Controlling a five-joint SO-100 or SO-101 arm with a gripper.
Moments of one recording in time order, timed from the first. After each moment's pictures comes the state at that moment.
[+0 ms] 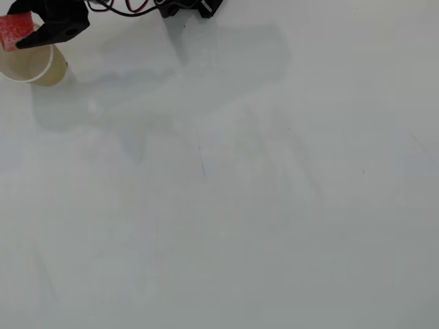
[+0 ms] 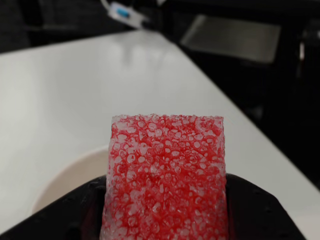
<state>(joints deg) 69.3 152.3 156.4 20.7 86.0</state>
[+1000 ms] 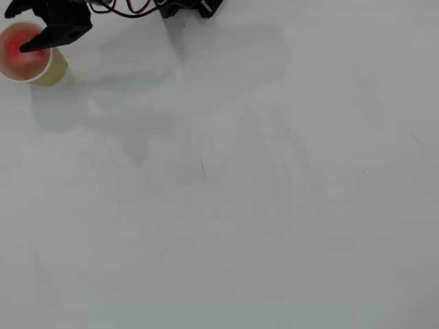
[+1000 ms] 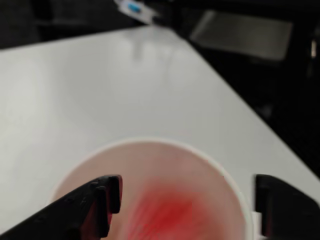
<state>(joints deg) 67.9 153.2 156.4 21.9 86.0</state>
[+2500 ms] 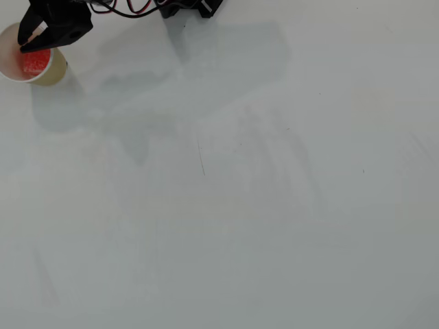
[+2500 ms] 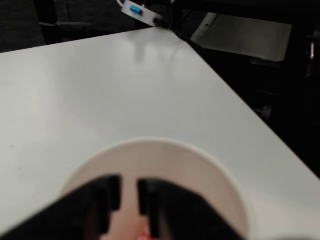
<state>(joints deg) 67.0 153.2 156.4 21.9 86.0</state>
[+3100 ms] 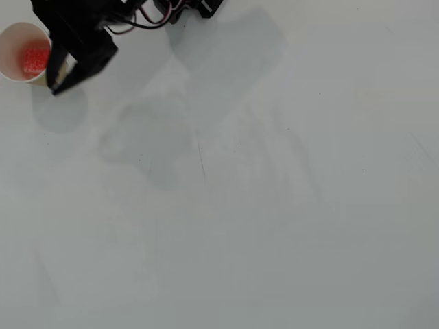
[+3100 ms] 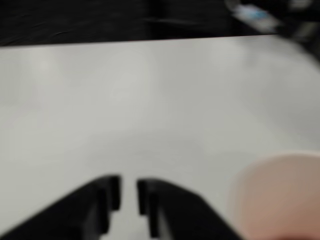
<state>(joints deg) 46.8 154.2 156.4 22.8 86.0</state>
